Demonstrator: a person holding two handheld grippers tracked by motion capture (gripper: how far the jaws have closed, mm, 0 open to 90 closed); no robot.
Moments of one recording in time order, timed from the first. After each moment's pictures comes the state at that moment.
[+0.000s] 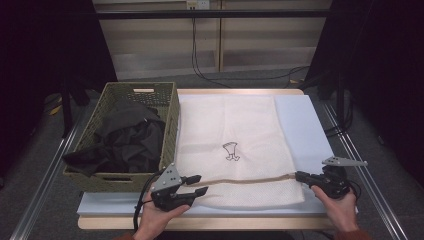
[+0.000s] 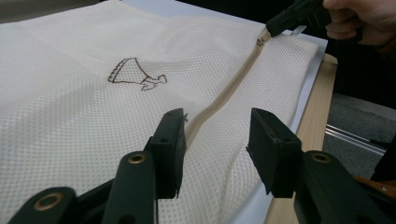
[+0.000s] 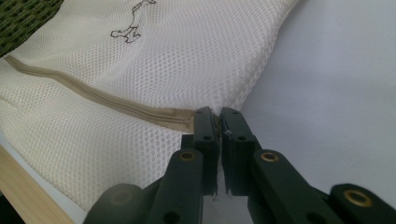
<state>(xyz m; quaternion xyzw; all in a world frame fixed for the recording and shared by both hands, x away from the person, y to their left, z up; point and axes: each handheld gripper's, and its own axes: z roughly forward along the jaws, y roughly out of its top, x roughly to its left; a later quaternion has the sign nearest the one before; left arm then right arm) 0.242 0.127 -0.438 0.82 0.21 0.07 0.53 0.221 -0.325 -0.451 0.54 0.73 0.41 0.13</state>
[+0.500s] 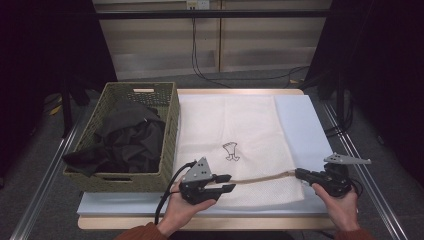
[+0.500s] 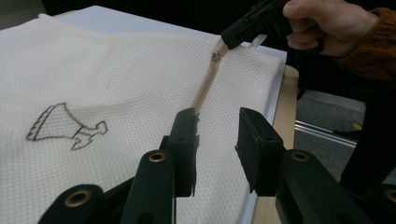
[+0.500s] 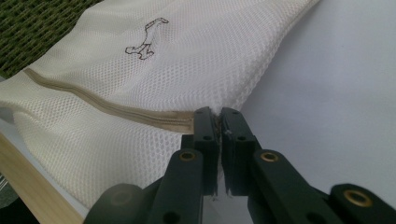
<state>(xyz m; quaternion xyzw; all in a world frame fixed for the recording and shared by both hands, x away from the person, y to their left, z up) 0.250 0.059 -0.421 0.83 0.15 0.02 0.54 0.219 -0.321 -0.436 0.53 0.72 0.43 0.13</state>
